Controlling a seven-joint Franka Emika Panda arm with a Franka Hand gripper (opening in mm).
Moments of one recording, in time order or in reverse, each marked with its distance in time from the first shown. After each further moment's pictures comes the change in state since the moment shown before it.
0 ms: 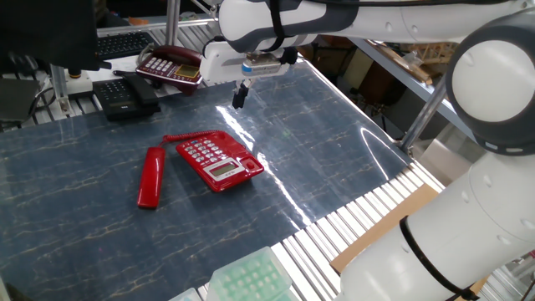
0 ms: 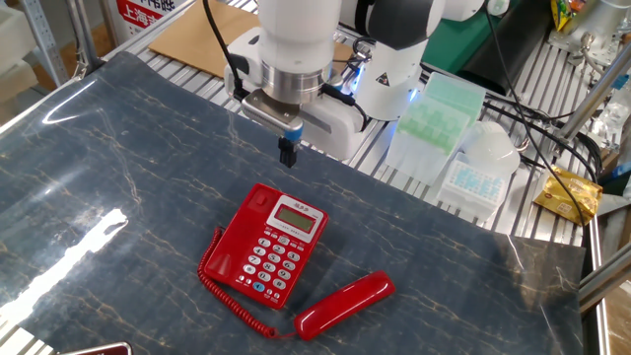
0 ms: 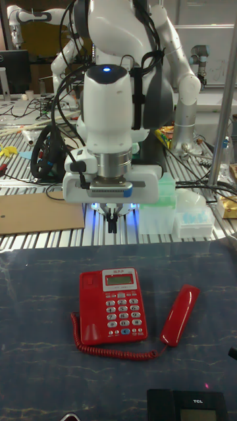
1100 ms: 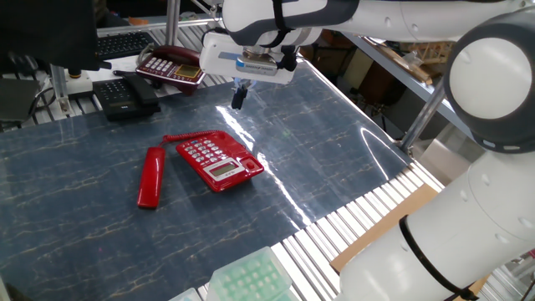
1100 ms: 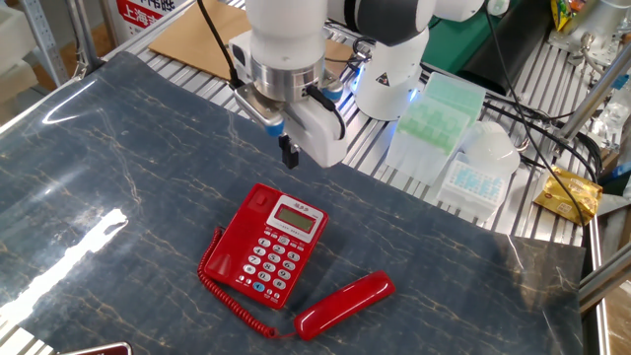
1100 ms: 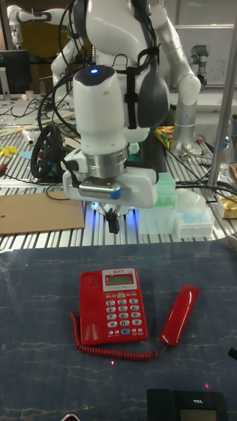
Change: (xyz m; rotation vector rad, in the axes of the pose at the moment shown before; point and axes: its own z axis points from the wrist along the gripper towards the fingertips) arm 0.001 0.000 0.001 -0.071 0.025 0.273
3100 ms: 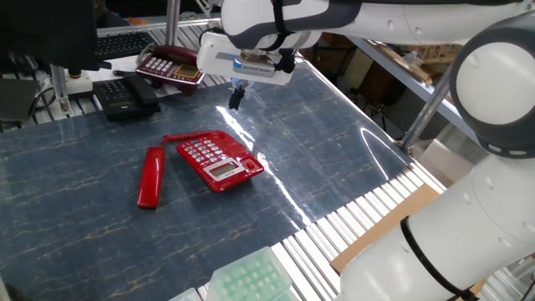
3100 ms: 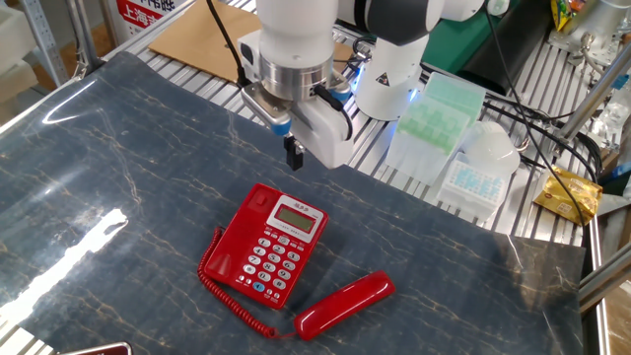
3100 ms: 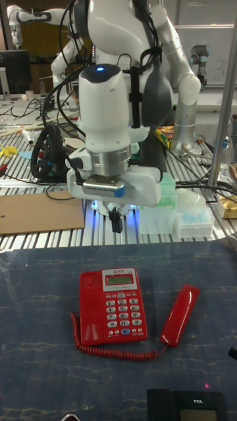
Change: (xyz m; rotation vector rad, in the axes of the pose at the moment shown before) arm 0.004 0.007 -0.001 -0.003 -0.030 0.018
